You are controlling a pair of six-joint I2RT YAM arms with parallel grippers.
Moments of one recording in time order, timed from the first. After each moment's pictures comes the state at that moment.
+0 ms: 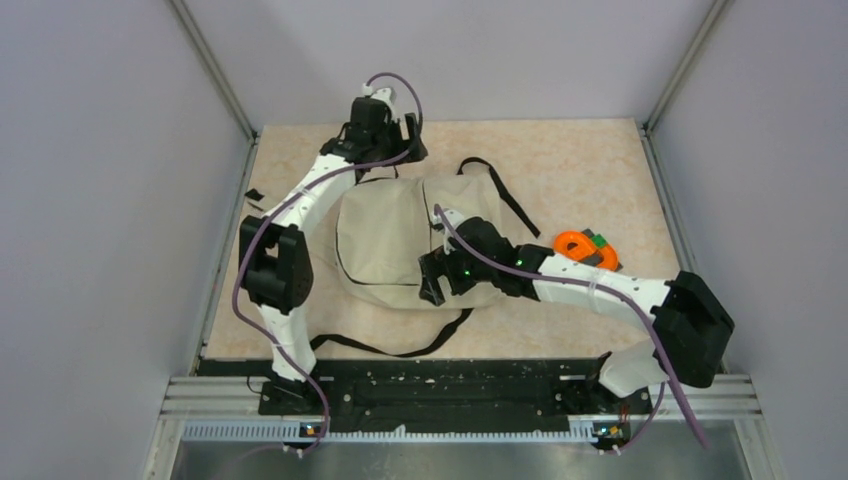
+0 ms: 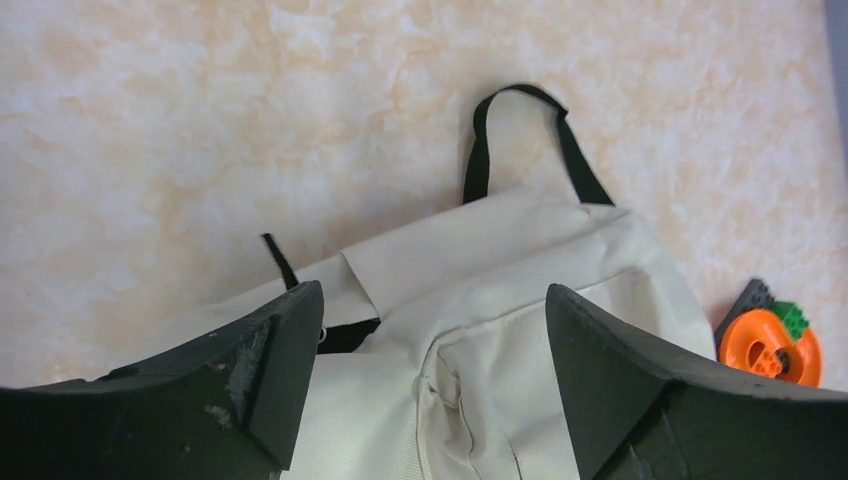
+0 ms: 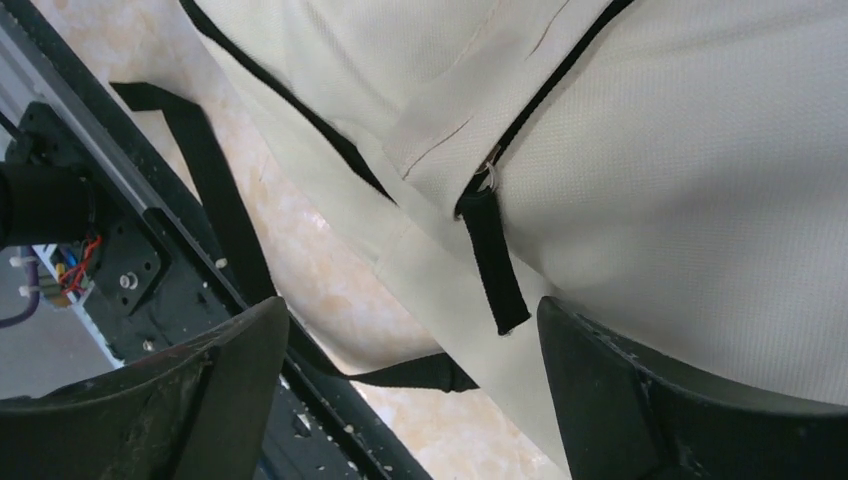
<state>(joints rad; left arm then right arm) -0.35 1.93 1.72 -0.38 0.12 -0.41 0.94 1.44 0.96 -0.23 -0.11 0.37</state>
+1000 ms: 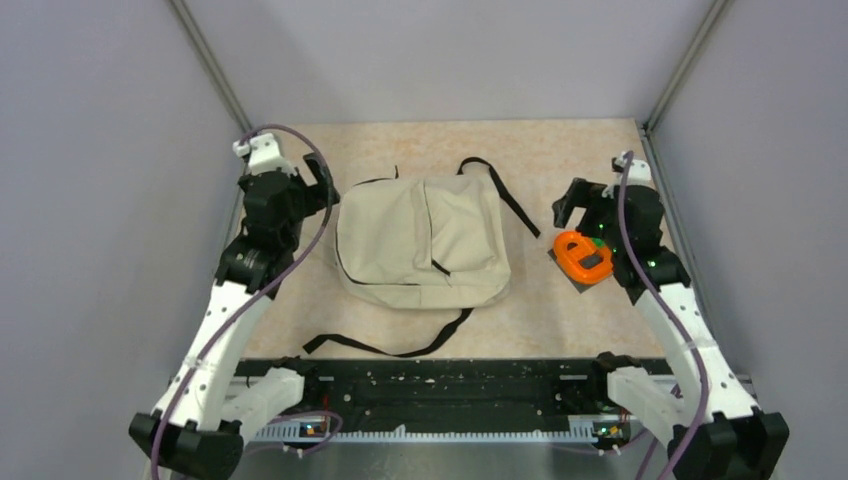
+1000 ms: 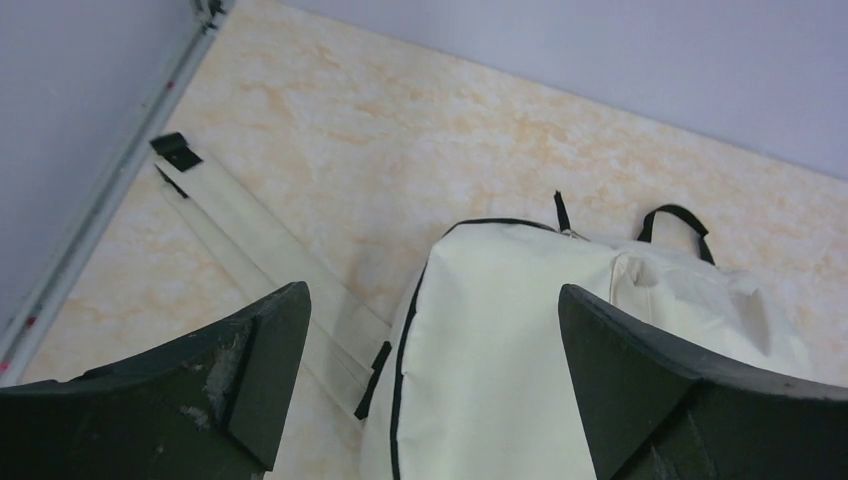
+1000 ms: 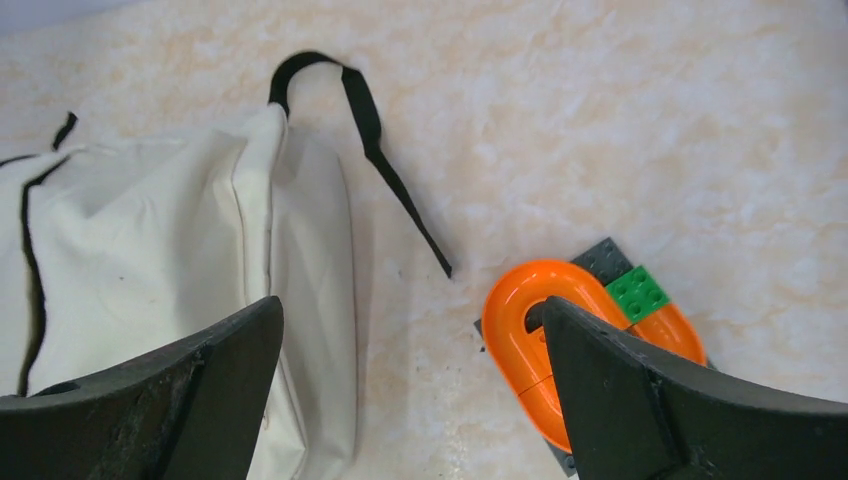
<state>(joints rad) -0.27 0.99 1.06 -0.35 -0.34 -0.36 0.15 0.95 0.84 -0.32 0.01 0.30</state>
